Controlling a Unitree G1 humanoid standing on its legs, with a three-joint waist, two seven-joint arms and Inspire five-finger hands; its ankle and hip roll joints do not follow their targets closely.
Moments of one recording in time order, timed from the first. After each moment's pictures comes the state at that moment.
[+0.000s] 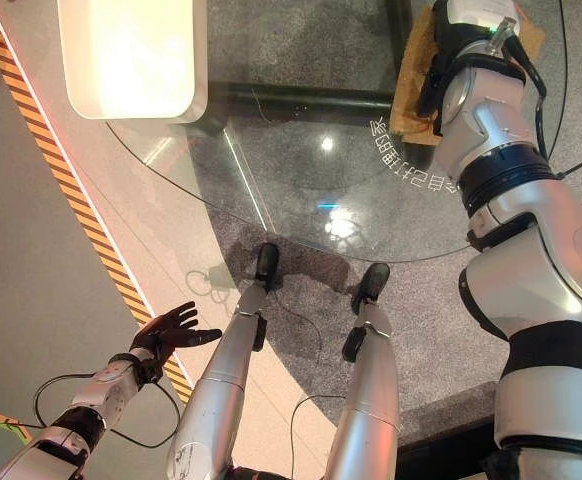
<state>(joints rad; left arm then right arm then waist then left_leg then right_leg) -0.35 0.41 -0.34 0.92 -0.67 -0.05 -0.13 -1.57 -0.72 0.89 1.05 -0.29 0.35 -0.02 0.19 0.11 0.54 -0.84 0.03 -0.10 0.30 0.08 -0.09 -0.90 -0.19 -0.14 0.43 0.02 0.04</state>
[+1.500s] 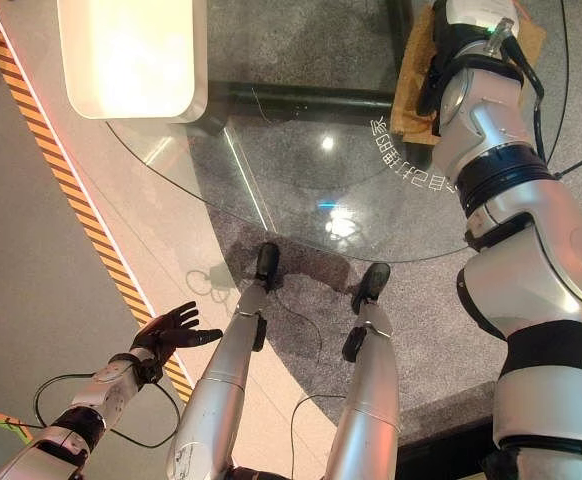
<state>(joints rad) -0.35 0.41 -0.34 0.92 -0.67 -0.05 -0.14 -1.57 -0.72 0.89 1.05 -0.29 0.35 -0.03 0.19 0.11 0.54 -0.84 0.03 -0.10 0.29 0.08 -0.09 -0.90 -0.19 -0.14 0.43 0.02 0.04</state>
